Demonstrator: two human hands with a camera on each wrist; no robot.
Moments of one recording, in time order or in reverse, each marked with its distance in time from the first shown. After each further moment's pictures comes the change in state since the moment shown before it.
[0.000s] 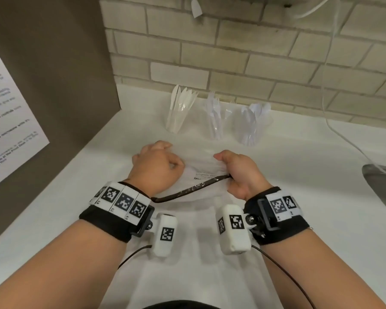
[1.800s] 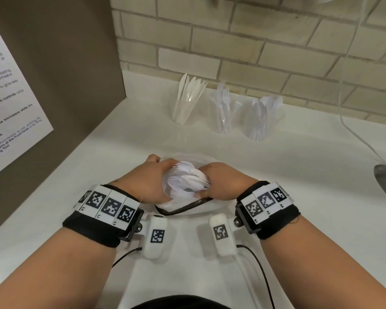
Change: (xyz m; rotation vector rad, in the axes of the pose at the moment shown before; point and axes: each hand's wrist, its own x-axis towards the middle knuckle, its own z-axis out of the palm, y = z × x) left_hand -0.015 -0.042 0.004 0.048 -0.447 -0.055; right_hand 0.007 0.019 0.019 -1.622 -0.446 -0.446
